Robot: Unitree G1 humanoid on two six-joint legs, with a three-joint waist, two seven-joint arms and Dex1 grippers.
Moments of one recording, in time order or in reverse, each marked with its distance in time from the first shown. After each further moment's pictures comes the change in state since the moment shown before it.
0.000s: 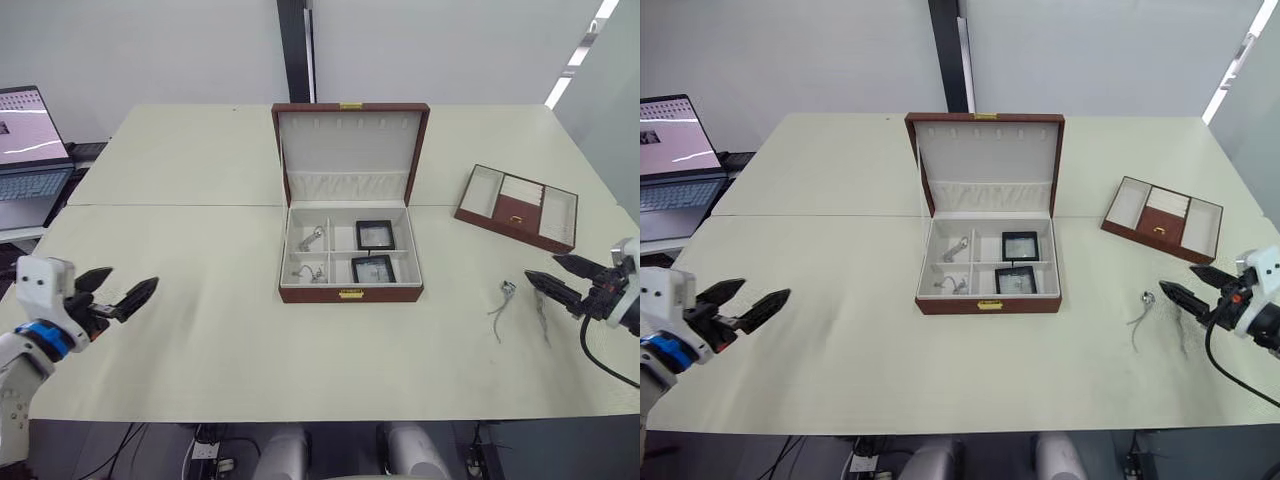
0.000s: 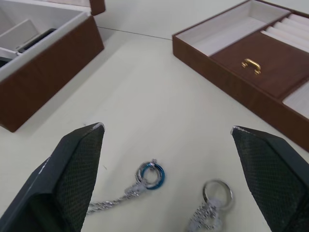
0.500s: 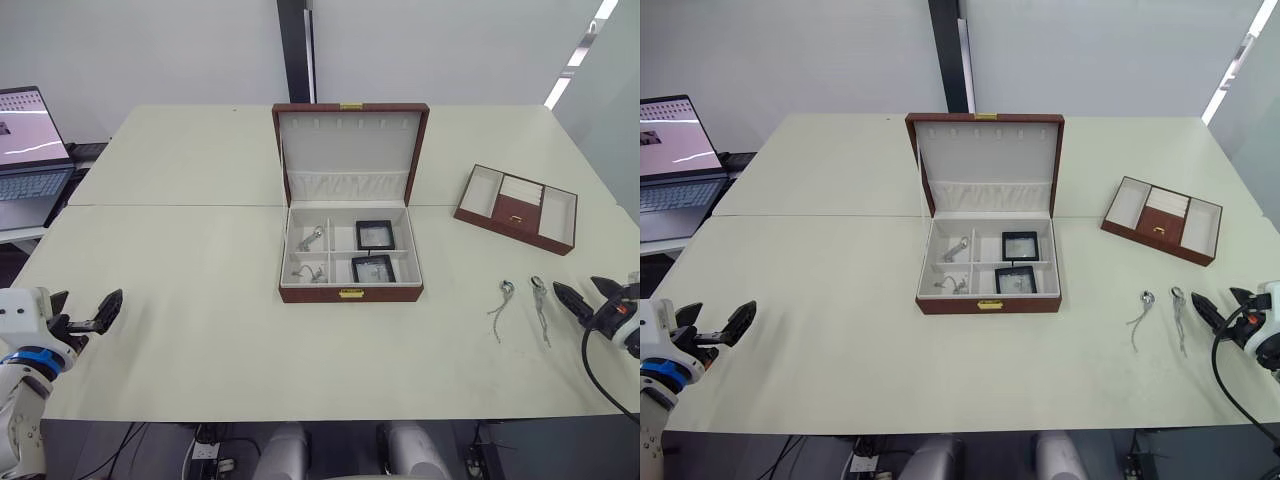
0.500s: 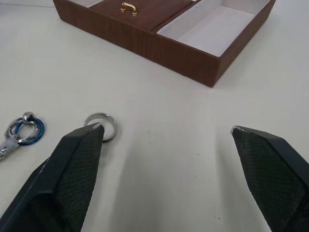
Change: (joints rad) left arm -0.008 -0.130 0.029 0.132 0.090 -0.177 0.171; right arm -0.002 0.062 -0.024 0.274 -0.077 -0.286 -0.202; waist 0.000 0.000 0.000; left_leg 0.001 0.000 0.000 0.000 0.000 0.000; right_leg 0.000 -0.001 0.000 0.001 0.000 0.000
